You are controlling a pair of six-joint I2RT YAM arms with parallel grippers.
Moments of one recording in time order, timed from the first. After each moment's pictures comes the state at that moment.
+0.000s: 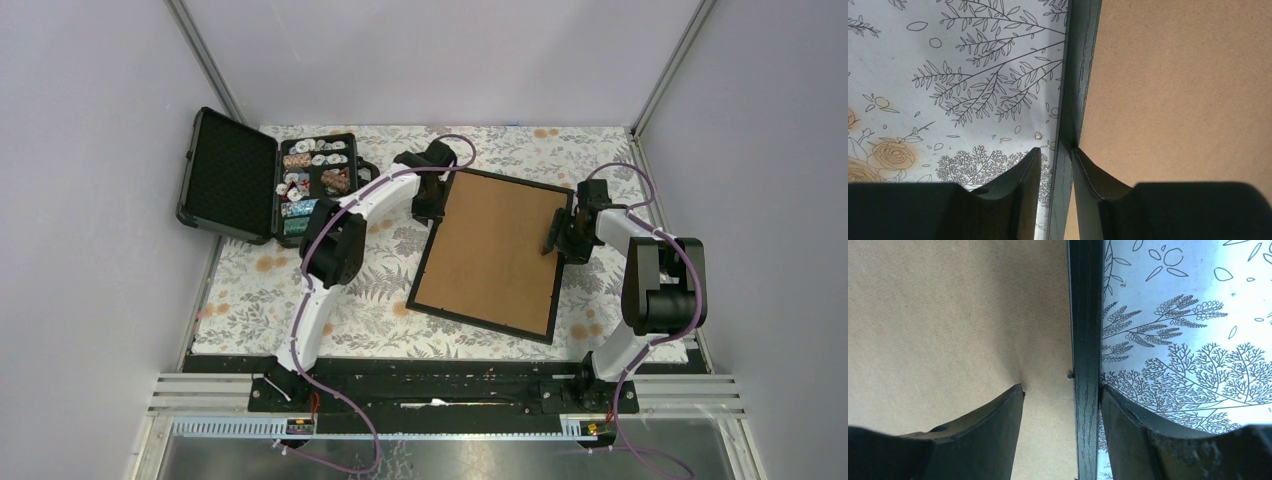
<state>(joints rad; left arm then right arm) -0.58 2.37 2.04 -0.89 0.00 -0.42 -0.02 1.70 0.97 -0.48 -0.12 0.36</state>
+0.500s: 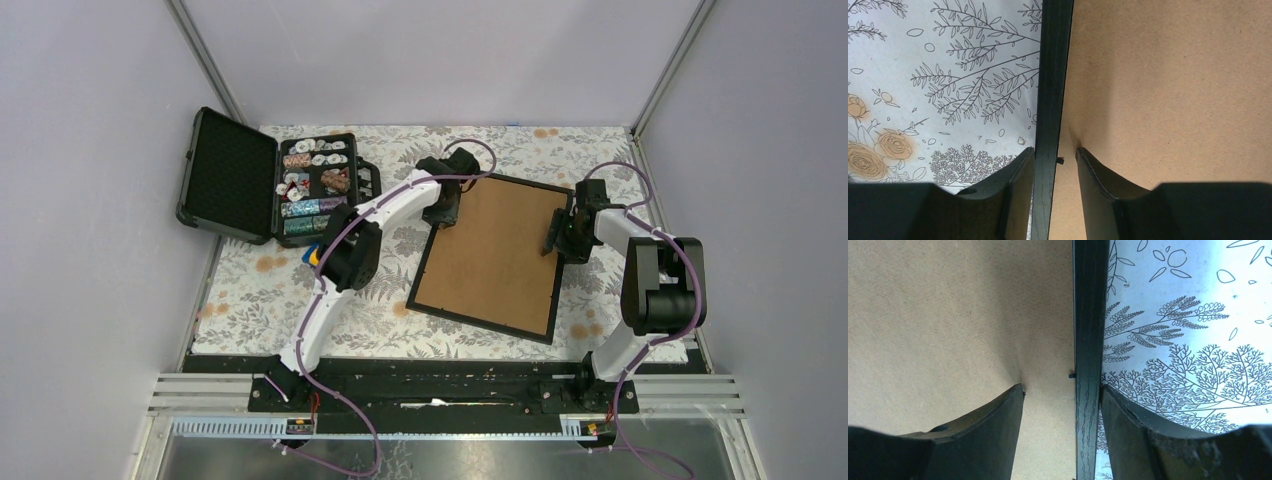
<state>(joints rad) -0.68 2.46 2.17 -0.98 -0.20 -0.47 -0.01 1.70 0.97 -0.48 -0.11 0.34</state>
